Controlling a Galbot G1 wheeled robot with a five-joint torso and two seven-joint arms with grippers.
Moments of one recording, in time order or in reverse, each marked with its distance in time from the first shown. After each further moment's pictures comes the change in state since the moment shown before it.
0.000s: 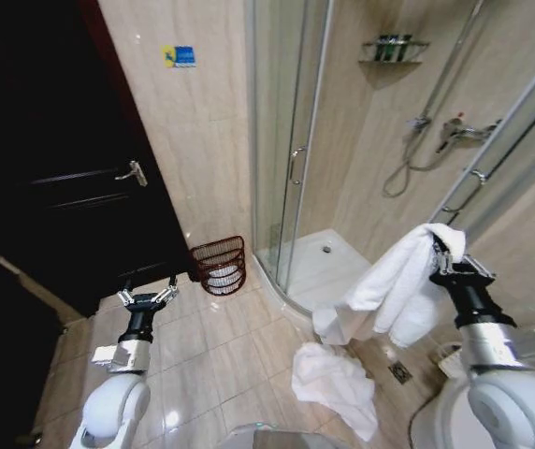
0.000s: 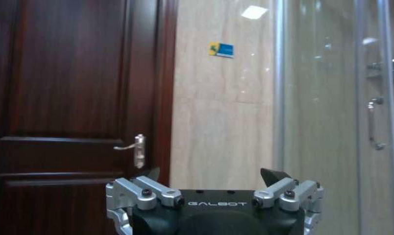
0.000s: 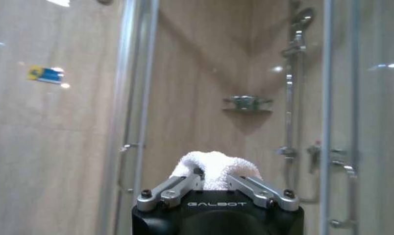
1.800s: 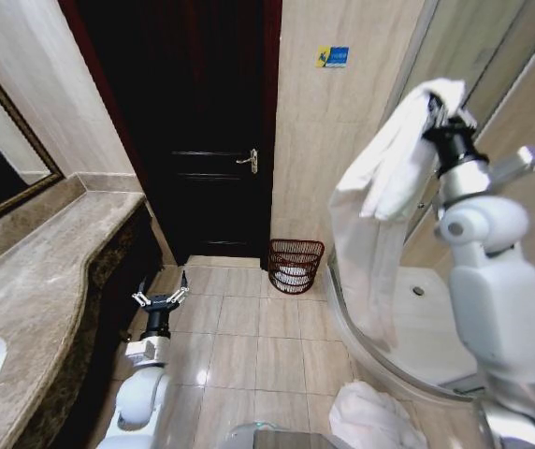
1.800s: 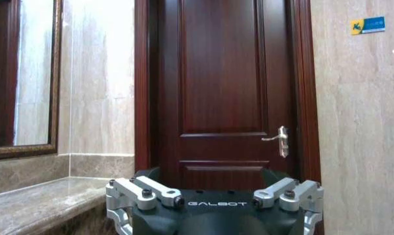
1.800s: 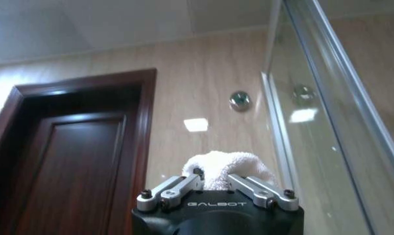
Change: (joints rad) left arm -0.079 -0.126 0.049 0.106 0.192 -0.031 -0.043; right arm 1.259 -0.245 -0.468 -0.565 0.271 -0.083 0.034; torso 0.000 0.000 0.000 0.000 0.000
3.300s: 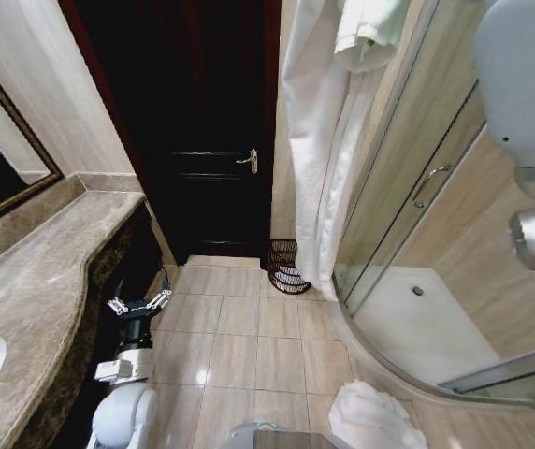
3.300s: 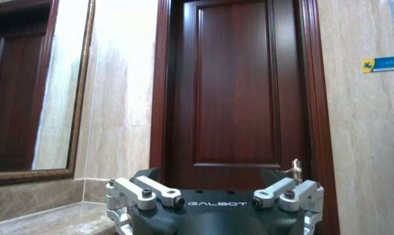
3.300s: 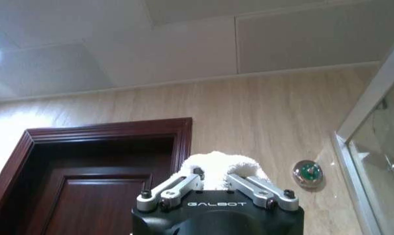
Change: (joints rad) left arm 0.075 -0.015 -0.090 -0.087 -0.076 -0.096 0.034; right arm 1.094 0.164 -0.695 -0.606 0.230 -0.092 0.200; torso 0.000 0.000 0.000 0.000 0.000
